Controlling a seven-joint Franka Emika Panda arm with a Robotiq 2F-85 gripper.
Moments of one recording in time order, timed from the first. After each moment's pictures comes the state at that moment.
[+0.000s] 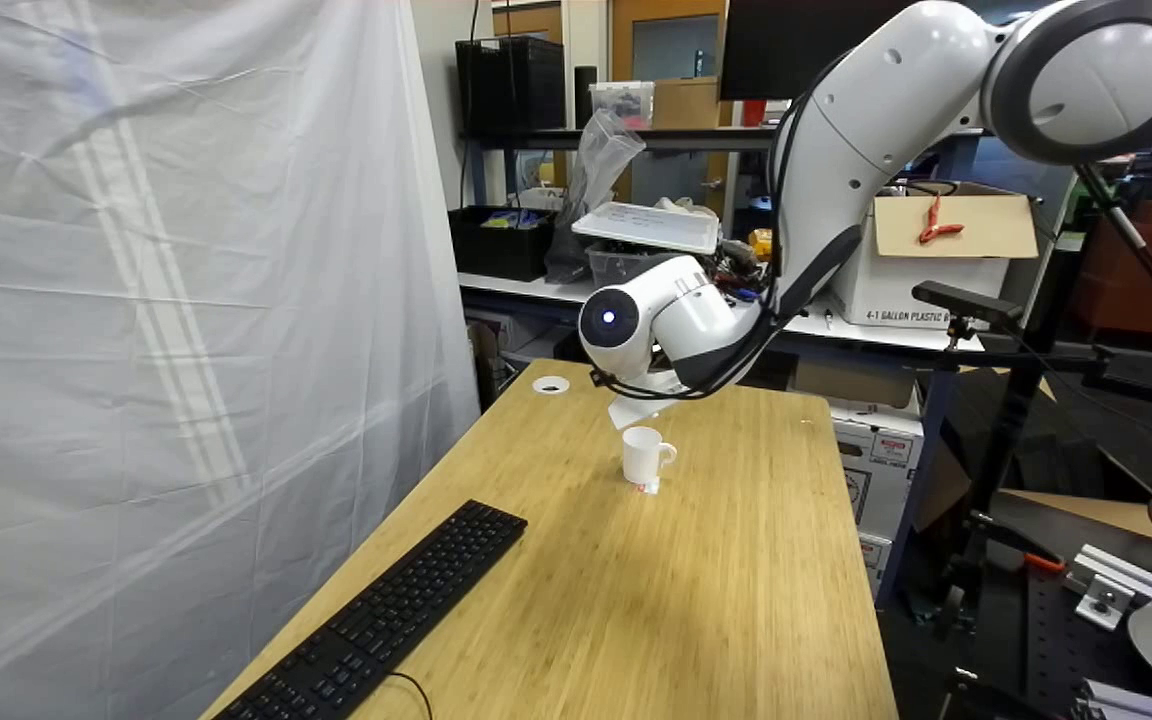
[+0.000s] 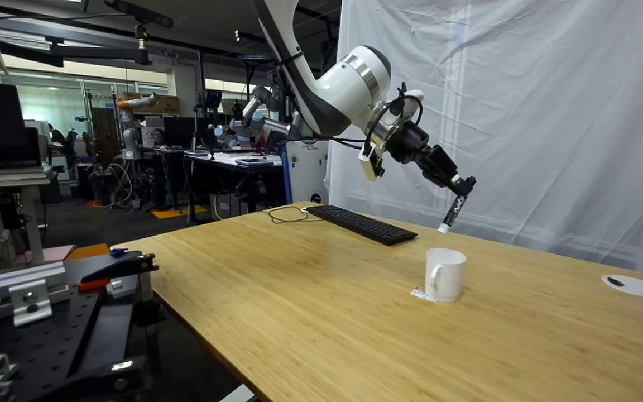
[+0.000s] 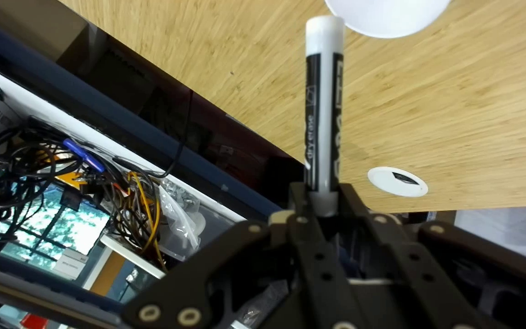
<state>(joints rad) 0.25 0.70 -0.15 -1.71 -1.25 2.32 1.64</state>
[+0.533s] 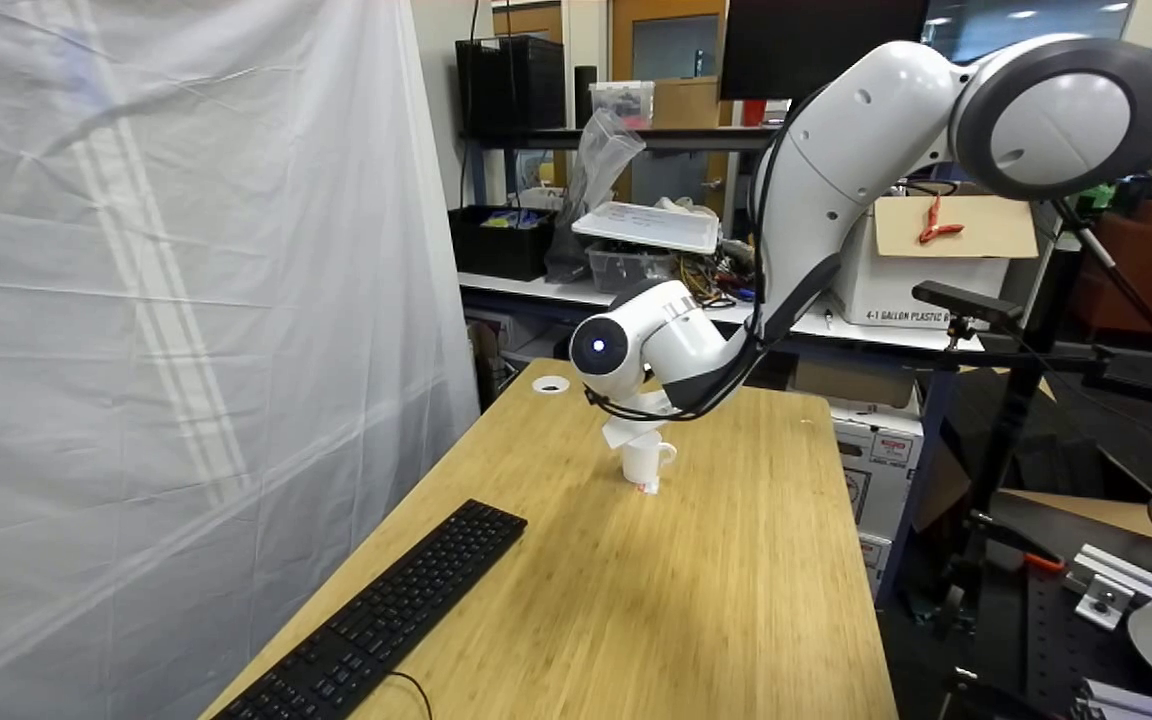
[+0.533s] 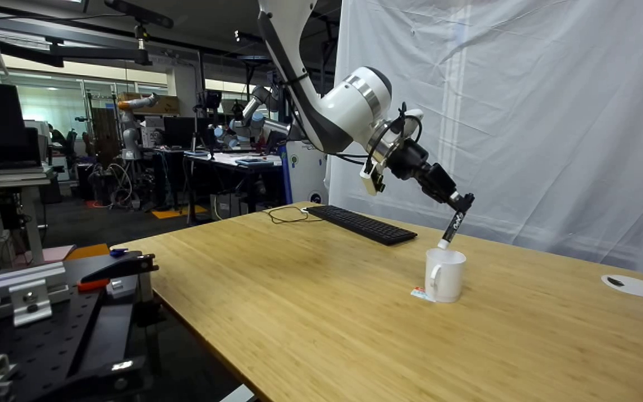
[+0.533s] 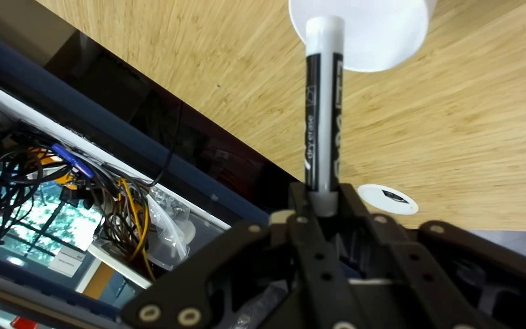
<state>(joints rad) 0.24 0.79 -0.14 -1.64 -1.26 2.31 1.66</state>
